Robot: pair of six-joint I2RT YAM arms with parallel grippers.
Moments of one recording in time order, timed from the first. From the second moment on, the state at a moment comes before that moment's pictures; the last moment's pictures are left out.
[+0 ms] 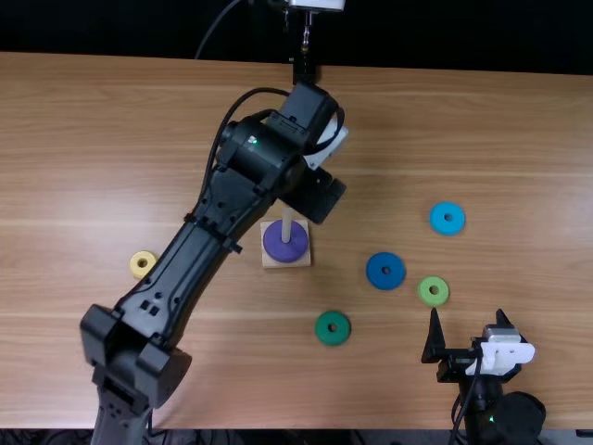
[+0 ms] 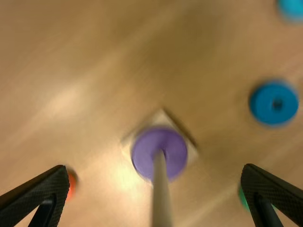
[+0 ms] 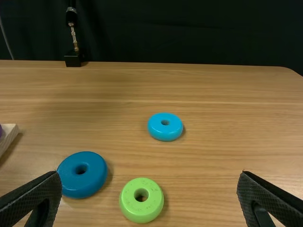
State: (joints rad) left arm -0.55 2.12 2.28 -1.22 0.01 0.04; right arm -0.07 0.01 0.08 -0.26 -0.06 -0.07
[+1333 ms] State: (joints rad) left arm -0.02 0.50 0.57 -0.31 0.00 0.04; right arm -0.07 0.01 0.08 -0.26 -0.06 -0.07
